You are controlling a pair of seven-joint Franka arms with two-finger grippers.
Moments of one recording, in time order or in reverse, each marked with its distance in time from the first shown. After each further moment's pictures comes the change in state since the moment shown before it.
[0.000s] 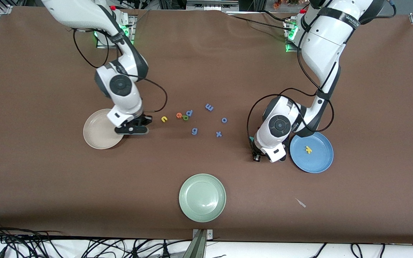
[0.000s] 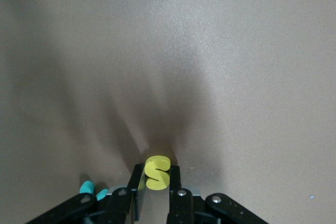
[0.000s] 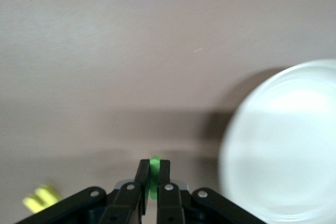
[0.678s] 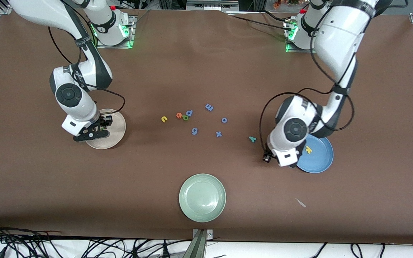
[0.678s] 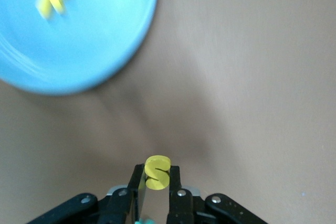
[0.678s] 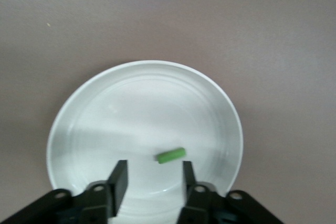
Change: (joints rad) left arm 0.085 -0.103 0.013 0.031 0.005 -0.227 0.388; right arm -0.139 -0.042 -0.067 -0.033 0.016 -0.054 -0.345
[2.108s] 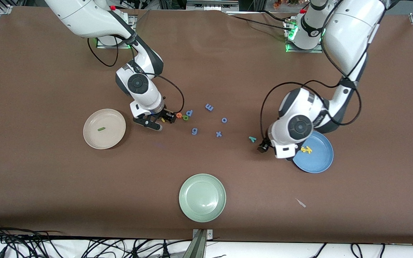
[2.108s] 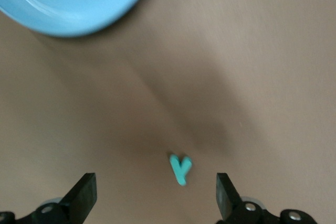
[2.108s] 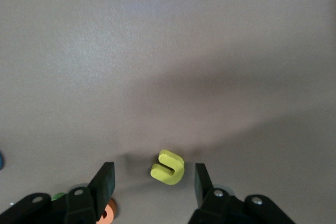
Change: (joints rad) left arm 0.070 -0.010 -0.176 -0.044 -0.001 -0.064 -0.002; right arm 0.078 0.205 0.306 0.034 0.041 0.220 0.918
